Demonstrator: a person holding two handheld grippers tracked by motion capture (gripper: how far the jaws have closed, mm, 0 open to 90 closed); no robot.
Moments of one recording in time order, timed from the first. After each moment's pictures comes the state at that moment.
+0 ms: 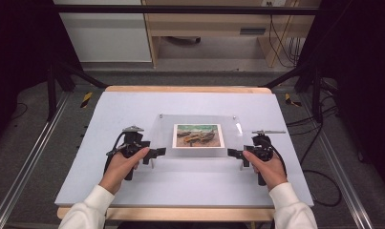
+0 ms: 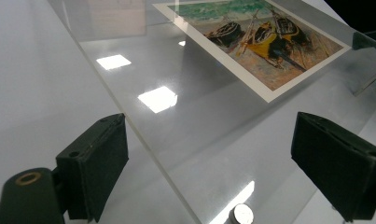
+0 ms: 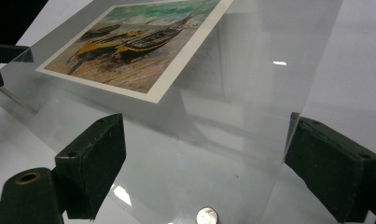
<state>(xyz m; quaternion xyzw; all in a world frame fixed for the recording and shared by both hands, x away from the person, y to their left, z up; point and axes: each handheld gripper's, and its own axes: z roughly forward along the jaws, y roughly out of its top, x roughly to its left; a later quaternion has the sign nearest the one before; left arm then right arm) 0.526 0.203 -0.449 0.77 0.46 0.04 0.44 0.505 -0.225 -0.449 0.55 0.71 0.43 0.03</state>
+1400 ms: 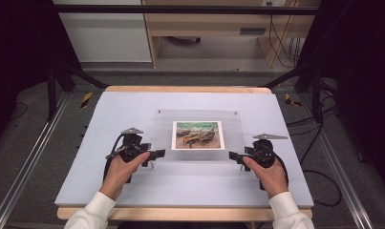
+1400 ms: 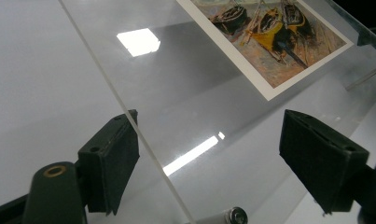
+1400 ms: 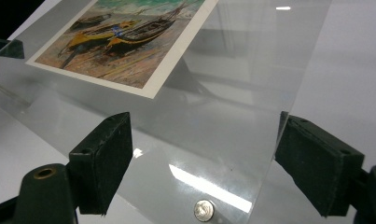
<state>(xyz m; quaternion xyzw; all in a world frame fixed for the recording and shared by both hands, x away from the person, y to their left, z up) 0.512 0.203 -0.443 0.78 0.45 0.05 0.44 0.484 -0.222 -0.444 0.53 0.72 0.43 0.08</state>
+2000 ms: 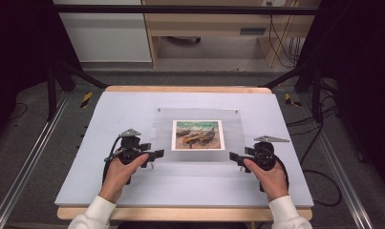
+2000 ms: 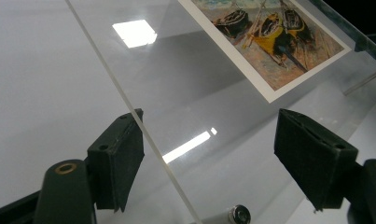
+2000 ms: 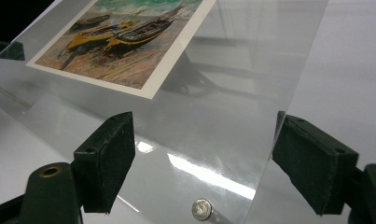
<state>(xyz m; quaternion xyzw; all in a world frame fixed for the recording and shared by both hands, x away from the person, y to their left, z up) 0.509 0.207 -0.446 0.77 0.45 0.06 0.46 0.477 -0.223 -0.446 0.53 0.72 0.45 0.09</state>
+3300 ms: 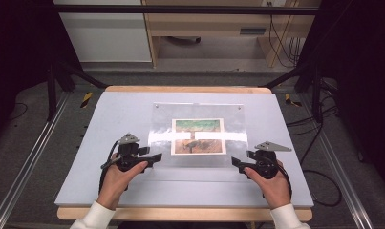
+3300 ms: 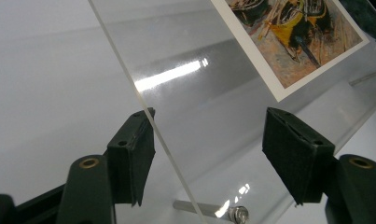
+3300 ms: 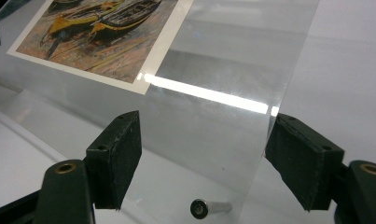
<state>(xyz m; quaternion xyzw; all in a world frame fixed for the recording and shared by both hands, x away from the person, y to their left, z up) 0.481 0.206 -0.436 0.78 0.43 0.10 0.45 0.450 -0.220 -0.440 0.50 0.73 0.44 0.15</state>
